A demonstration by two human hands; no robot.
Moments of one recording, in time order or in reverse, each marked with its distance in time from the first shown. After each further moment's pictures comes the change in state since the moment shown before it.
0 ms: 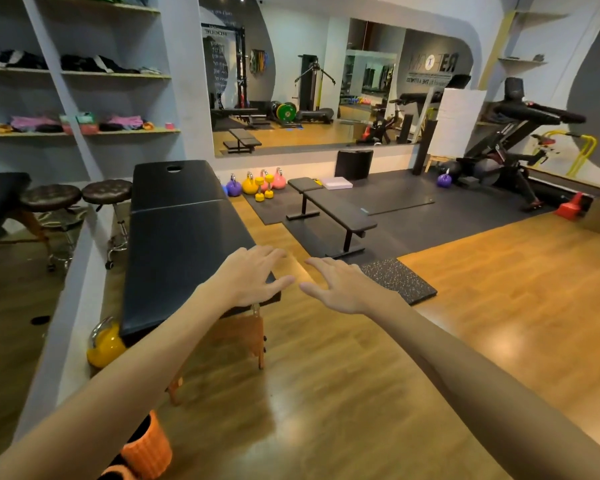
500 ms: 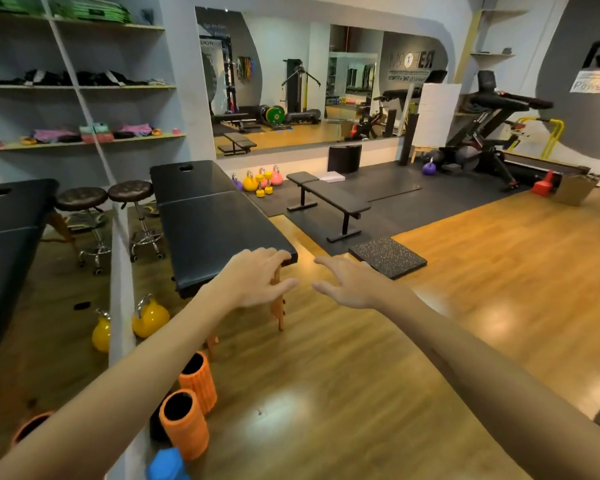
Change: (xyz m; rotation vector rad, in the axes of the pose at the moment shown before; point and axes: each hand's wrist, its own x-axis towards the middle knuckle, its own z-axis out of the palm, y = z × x) left_hand -0.287 0.051 -0.072 -0.016 0.005 0.073; right_hand -0.233 -0.197 0.035 0.022 0.033 0.055
